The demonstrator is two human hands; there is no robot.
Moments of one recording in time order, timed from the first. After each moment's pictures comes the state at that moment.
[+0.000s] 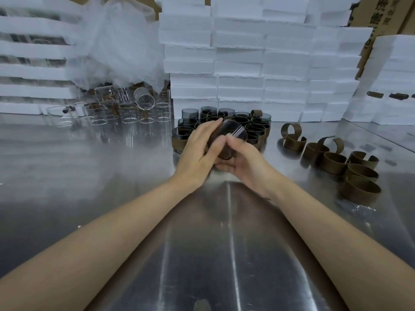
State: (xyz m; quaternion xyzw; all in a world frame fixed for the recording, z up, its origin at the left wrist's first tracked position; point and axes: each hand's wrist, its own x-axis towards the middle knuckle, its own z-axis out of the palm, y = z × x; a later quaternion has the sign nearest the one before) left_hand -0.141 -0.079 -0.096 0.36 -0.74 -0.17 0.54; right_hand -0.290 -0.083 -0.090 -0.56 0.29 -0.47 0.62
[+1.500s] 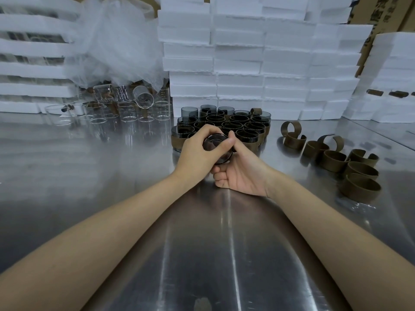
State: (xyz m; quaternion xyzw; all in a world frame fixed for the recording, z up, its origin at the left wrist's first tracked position) left_hand -0.148 -0.078 -0.091 0.41 -0.67 -0.25 0.56; right_hand -0.283 -0.084 -0.092 -0.47 0.29 -0.32 0.76
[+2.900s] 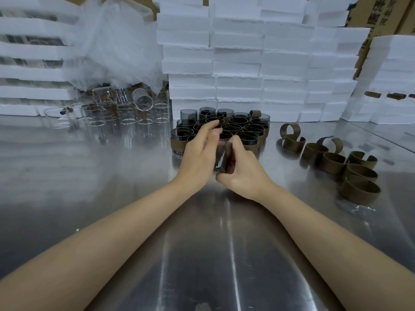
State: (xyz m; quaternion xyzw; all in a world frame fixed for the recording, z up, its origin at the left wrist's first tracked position) left_hand -0.153 -0.072 -0.086 0.41 -0.66 -0.27 0.56; right_hand -0.286 -0.069 -0.096 -0.78 0.44 -0.40 0.19
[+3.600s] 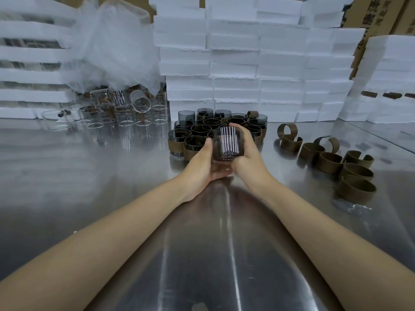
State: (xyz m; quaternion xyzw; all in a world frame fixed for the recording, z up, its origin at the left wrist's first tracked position) left_hand -0.164 -0.085 -0.101 0.36 -0.52 -0.59 0.51; right_hand -0.286 -0.087 -0.097 -0.63 0.38 -0.56 0.37
